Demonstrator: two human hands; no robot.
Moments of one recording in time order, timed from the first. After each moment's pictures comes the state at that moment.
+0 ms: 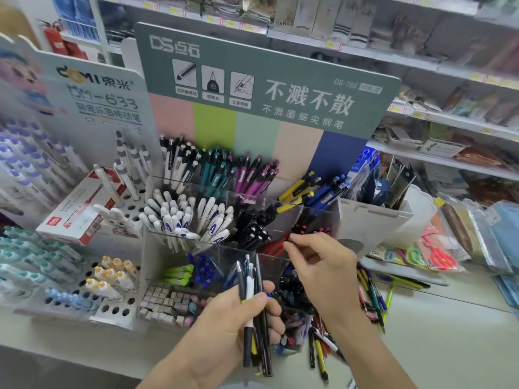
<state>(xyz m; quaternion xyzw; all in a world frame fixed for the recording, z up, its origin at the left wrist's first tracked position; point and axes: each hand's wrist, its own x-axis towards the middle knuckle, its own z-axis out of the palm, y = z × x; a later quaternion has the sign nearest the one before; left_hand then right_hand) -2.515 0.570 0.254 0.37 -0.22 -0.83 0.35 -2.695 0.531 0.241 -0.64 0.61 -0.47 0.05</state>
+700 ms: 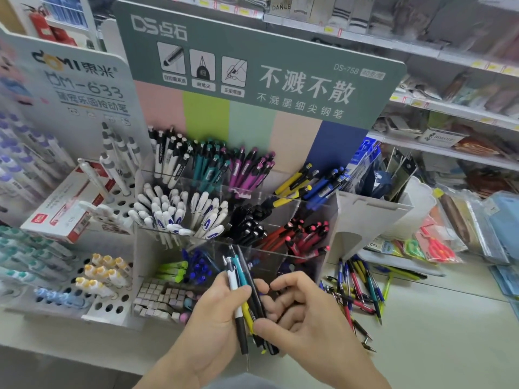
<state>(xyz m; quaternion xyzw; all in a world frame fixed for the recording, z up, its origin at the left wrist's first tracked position) -2.520 0.568 0.245 0.39 -0.19 -0.80 0.42 -2.681 0.597 0.269 -0.54 0.64 -0.27 0.48</state>
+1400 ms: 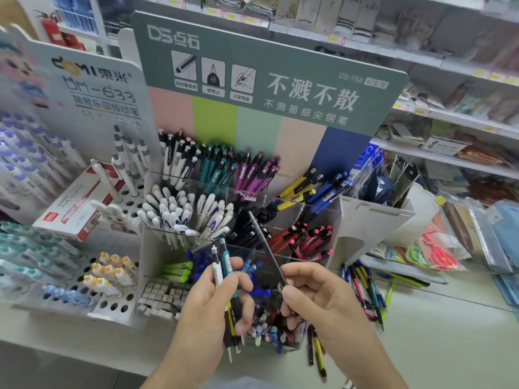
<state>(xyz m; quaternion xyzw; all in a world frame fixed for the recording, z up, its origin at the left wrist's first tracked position) -2.512 0.568 0.245 0.43 -0.26 -0.70 0.51 -2.686 0.590 0.275 -0.40 0.55 -0.46 0.57</state>
